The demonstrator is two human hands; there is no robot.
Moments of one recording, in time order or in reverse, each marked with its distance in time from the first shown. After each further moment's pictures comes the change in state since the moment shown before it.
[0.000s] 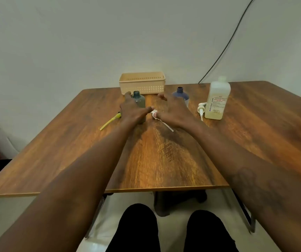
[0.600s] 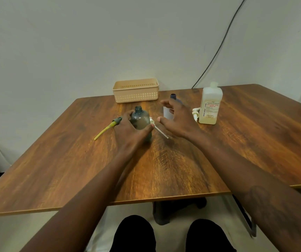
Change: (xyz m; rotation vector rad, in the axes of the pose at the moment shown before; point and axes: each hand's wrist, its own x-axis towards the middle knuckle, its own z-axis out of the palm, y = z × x) left_hand -0.066 -0.008 -0.004 -0.109 0.080 0.207; right_hand -0.021 0.021 -0.014 0.064 0.180 -0.026
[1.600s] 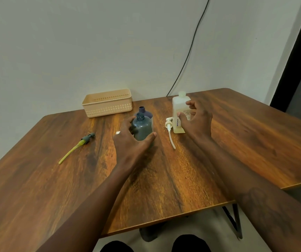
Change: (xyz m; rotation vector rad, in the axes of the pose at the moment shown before) left_hand -0.005 0.058 0.072 -0.165 -0.069 0.159; right_hand 0.004 0.114 -0.082 -0.094 0.550 0.200
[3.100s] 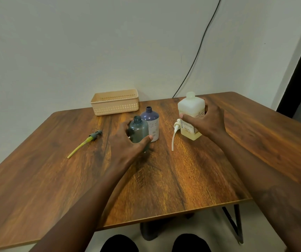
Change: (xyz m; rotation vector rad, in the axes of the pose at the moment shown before) left_hand -0.001 -0.013 -0.034 0.072 -0.025 -0.008; right_hand 0.016 -0.006 -0.033 -0.052 -0.171 -0.032
